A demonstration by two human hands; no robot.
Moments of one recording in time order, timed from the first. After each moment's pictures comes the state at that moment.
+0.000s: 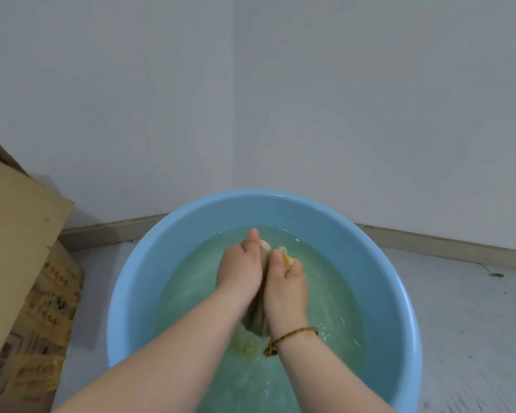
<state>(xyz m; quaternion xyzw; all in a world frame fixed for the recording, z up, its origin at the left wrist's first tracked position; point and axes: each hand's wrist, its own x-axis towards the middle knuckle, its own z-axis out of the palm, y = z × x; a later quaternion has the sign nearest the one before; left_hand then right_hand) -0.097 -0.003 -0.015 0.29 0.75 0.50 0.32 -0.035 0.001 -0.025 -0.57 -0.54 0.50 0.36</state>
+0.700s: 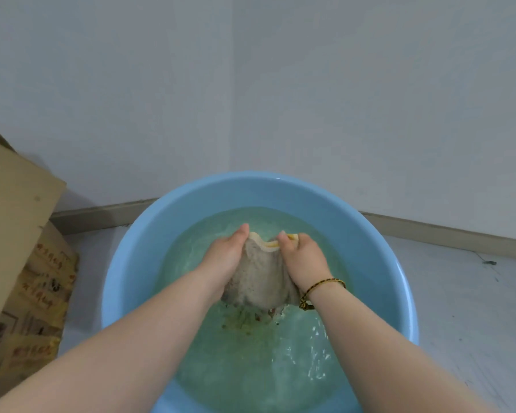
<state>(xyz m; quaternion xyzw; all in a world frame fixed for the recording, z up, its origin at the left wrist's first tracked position) -0.118 -0.007 -0.042 0.20 0.69 0.49 0.50 -0.009 0.049 -0.042 -0.59 -0.67 0.41 0.18</state>
